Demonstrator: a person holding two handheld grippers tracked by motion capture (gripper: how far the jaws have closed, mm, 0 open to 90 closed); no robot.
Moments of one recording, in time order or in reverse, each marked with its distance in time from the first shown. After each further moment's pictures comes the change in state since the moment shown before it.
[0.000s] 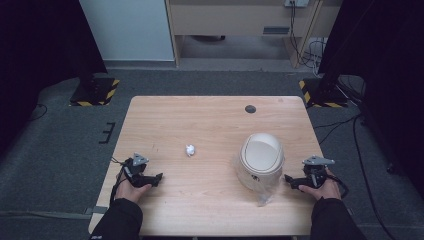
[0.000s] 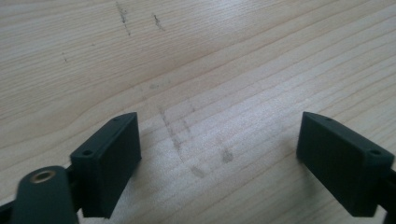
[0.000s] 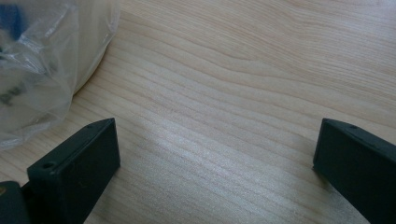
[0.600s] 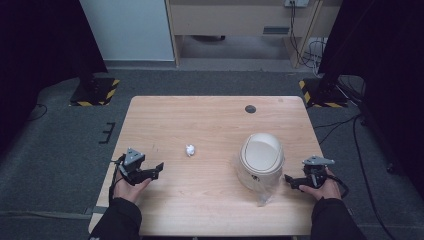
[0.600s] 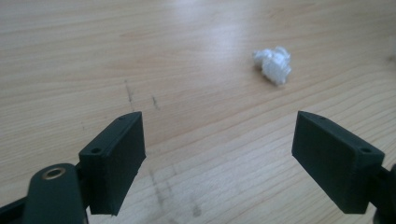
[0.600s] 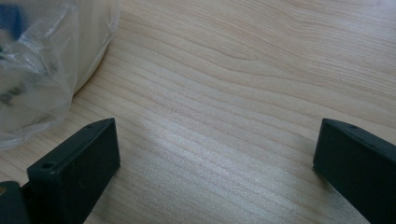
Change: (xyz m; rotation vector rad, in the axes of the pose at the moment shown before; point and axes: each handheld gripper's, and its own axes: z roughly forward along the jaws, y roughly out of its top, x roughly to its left) left arm -0.010 0.017 -0.028 -0.240 -0.024 -0.061; right arm 0.000 0.000 0.000 0.000 0.000 0.000
